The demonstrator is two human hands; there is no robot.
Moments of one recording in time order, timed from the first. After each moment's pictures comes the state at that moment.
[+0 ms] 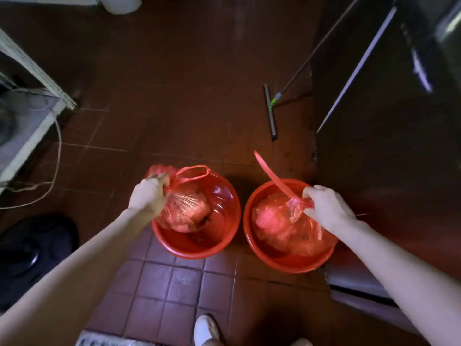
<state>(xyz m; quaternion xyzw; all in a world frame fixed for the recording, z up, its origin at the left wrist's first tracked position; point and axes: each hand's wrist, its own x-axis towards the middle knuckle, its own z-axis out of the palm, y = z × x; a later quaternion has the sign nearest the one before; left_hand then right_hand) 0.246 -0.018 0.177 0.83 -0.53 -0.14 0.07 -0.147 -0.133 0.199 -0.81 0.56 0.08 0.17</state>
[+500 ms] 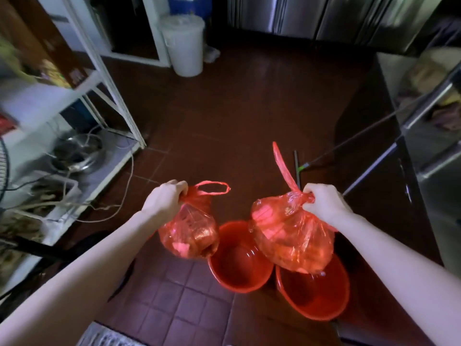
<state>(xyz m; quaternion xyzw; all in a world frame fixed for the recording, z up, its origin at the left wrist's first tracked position) 0.390 0.050 0.505 0.81 -0.56 -0.12 0.09 0.052 -0.125 0.529 -0.82 0.54 0.02 0.18</state>
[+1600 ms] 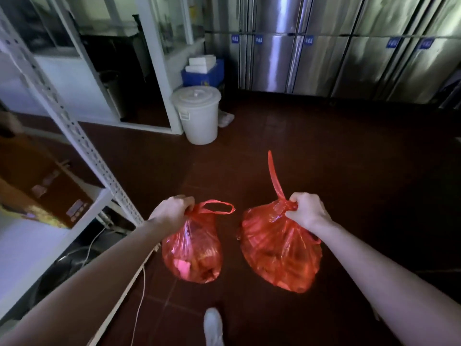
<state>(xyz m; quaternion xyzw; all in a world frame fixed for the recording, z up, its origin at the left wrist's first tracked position) 0.907 -0.384 0.559 0.78 -0.61 -0.09 0.05 0.594 -0.534 0.568 -0.80 0.56 -0.07 0.21</state>
